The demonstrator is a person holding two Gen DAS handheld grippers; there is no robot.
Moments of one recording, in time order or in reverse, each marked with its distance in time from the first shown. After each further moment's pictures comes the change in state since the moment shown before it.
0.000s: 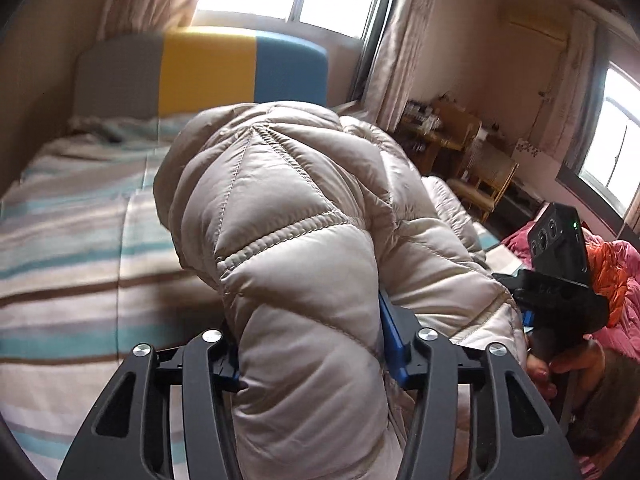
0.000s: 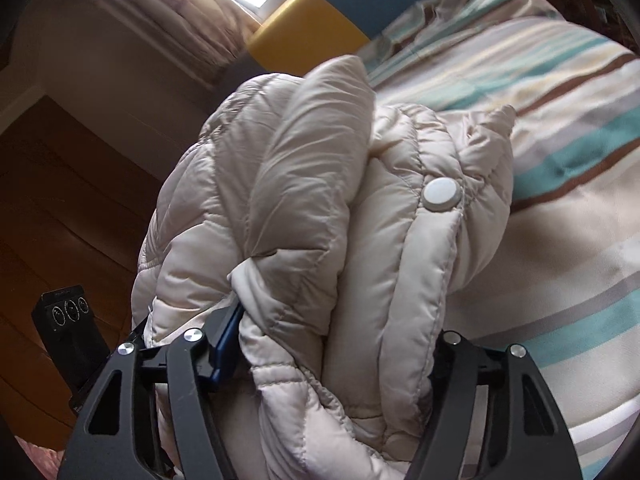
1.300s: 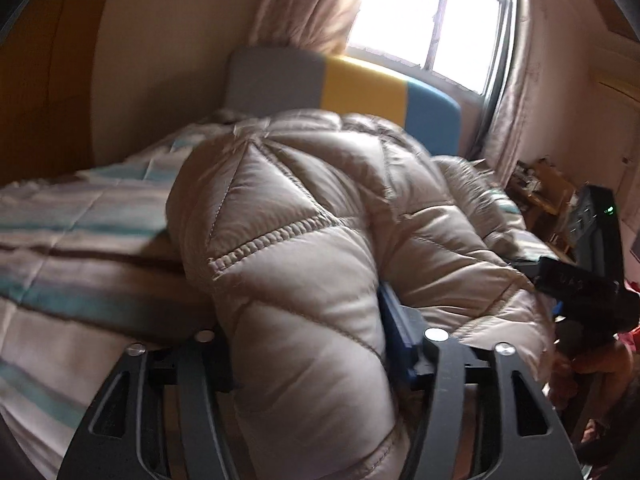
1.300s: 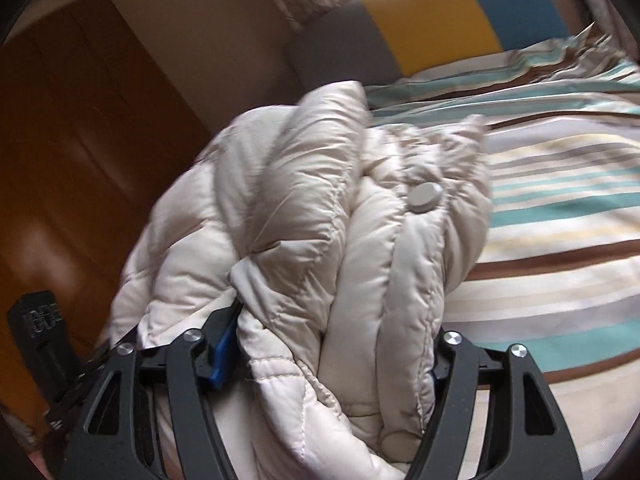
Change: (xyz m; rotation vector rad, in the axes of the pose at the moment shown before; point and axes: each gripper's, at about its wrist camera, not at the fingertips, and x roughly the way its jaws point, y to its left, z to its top) left arm -0.108 0.210 -0.064 -0.210 -0.118 0.329; right arm 0.237 0.177 -0.025 -0.320 0.072 -0.112
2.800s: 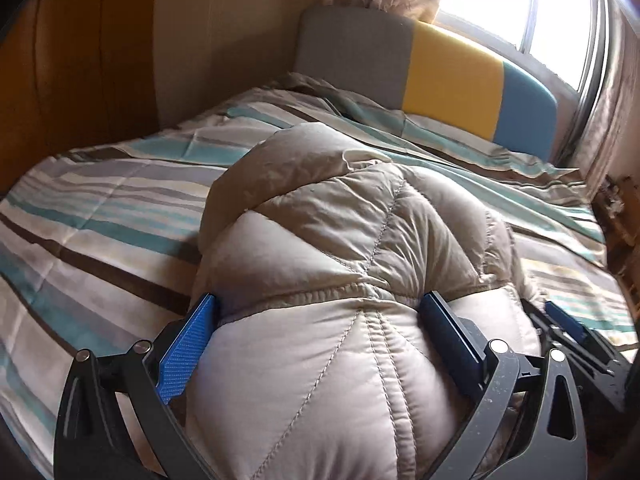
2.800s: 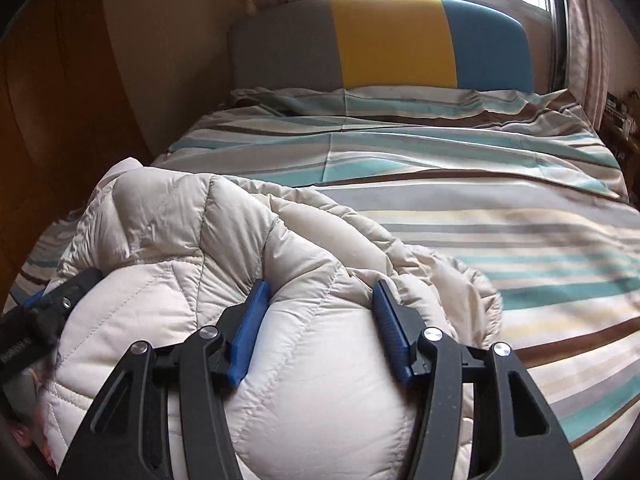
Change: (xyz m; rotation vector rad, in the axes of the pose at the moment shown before) left arm 0.097 -0.011 0.070 -0.129 0.124 0.315; right arm 0.064 -0.014 0.043 -0.143 -0.025 -0.318
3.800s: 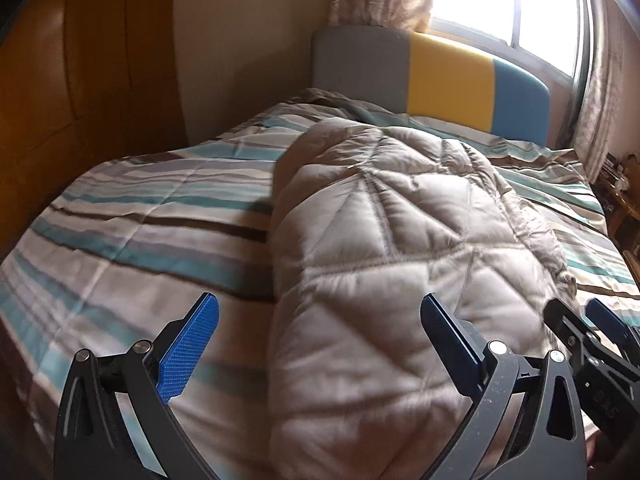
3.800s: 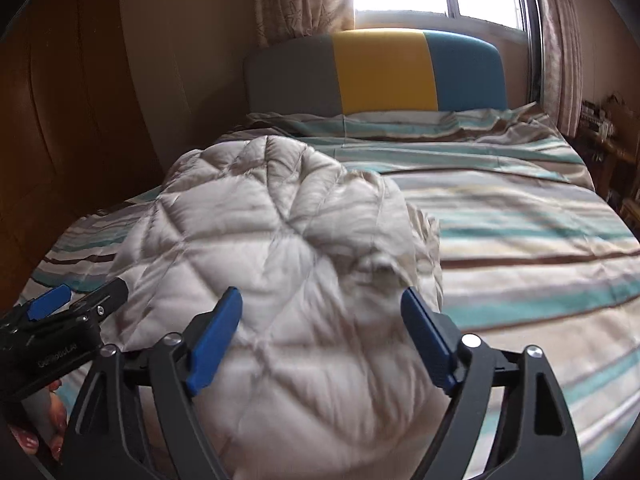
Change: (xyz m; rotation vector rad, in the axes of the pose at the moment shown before) left arm -0.129 0.011 -0.068 0.043 -0.031 0.092; right arm -0.153 0.026 -0.075 0.000 -0.060 0.006
